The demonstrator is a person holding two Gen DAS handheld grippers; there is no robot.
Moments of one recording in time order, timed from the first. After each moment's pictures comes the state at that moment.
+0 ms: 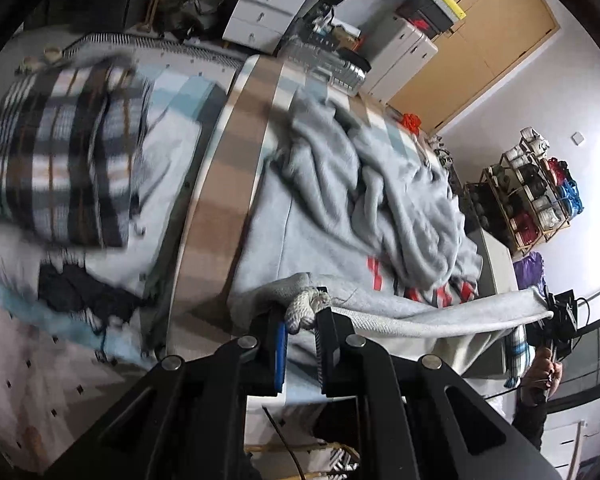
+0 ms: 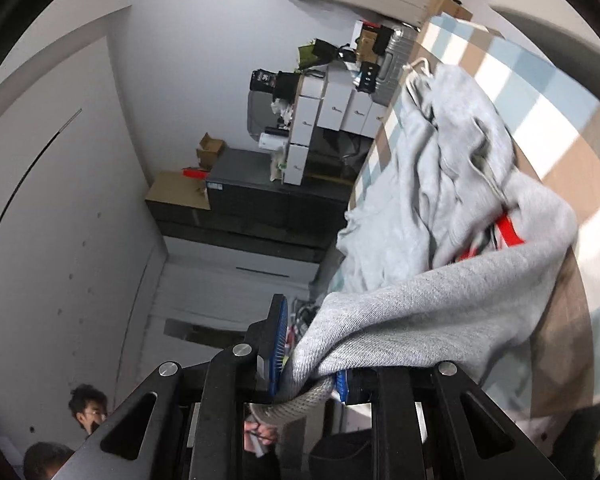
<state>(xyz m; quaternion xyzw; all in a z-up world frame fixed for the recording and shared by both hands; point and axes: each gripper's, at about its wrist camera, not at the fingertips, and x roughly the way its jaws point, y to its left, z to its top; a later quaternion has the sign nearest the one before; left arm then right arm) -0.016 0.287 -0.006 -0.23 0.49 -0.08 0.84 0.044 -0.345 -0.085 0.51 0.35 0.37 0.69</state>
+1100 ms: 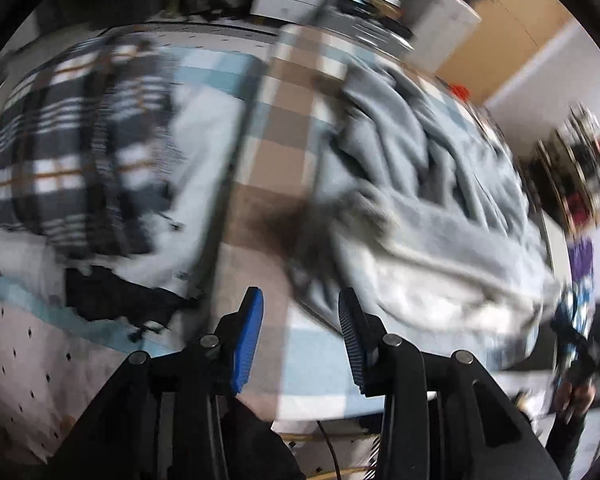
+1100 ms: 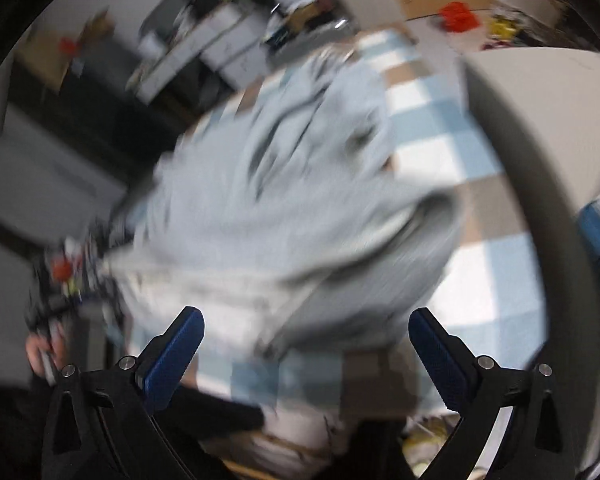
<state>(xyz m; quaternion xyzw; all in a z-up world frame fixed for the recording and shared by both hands) 0.007 0.277 -0.062 -0.16 0.56 -0.03 0.81 0.025 -0.278 -0.111 0.16 0.53 0.21 0.81</state>
